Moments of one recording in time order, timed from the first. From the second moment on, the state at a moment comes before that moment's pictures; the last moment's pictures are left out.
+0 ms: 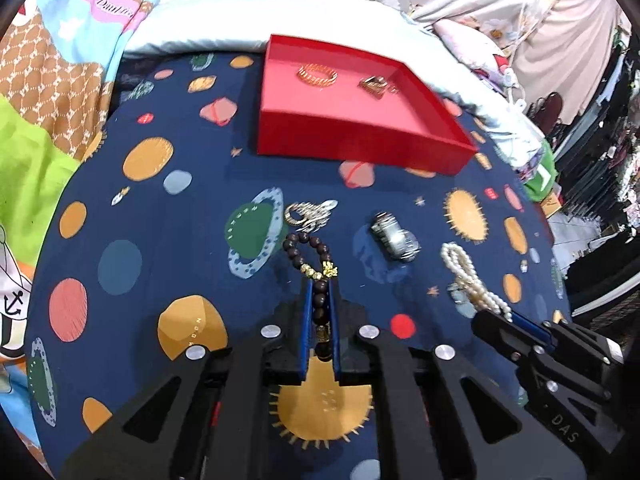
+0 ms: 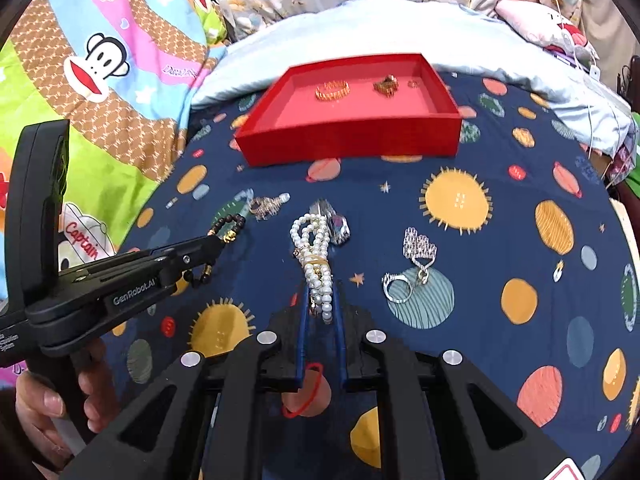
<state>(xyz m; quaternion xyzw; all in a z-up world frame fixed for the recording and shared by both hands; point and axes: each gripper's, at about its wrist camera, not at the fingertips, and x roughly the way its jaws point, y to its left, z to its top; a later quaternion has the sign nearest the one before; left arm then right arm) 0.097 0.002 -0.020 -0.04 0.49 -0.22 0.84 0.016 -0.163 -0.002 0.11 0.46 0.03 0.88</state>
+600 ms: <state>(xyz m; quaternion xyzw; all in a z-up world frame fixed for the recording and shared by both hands) 0.144 -0.034 0.077 -0.02 0.39 -0.26 0.88 0.081 -0.198 0.070 0.09 0.37 0.01 0.93</state>
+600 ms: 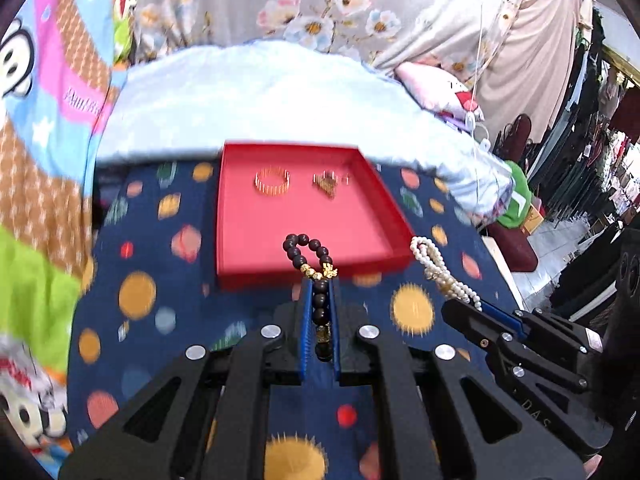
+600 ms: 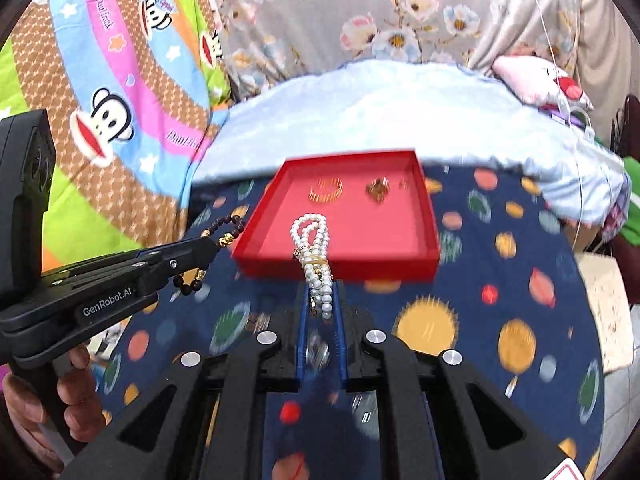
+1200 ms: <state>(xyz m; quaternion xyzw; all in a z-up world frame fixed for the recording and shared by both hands) 0.295 -0.085 0.037 -0.03 0.40 -0.22 0.89 0.232 -0.246 0.012 0.13 0.41 -0.02 0.90</state>
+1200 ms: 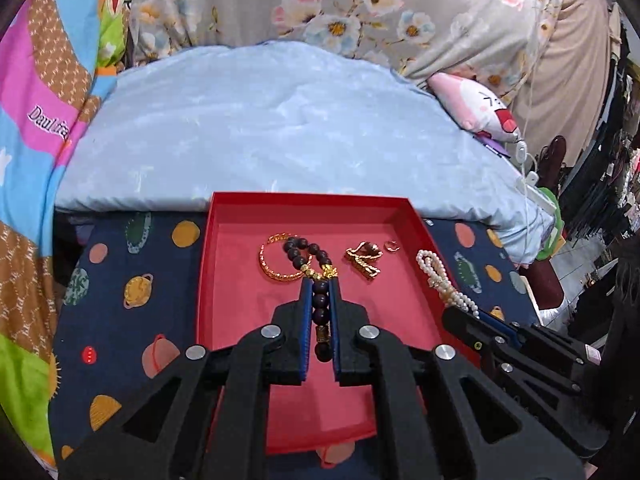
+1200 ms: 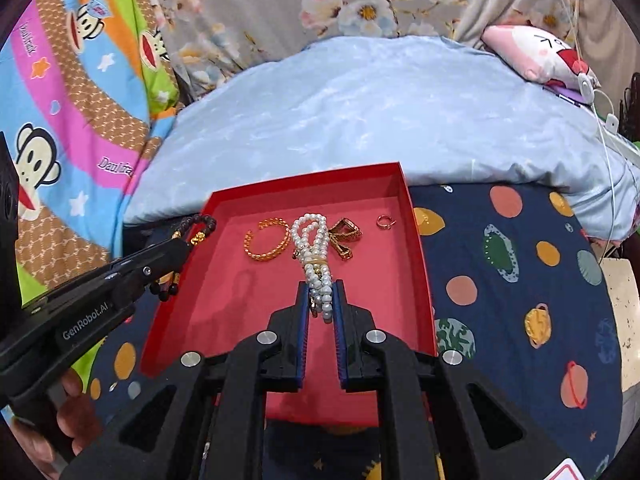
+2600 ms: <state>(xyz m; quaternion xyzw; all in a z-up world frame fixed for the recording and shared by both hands) 0.165 0.013 0.004 0.01 0.44 -0.12 0.89 0.036 -0.221 -0.005 0.14 0.44 -0.03 0.88</state>
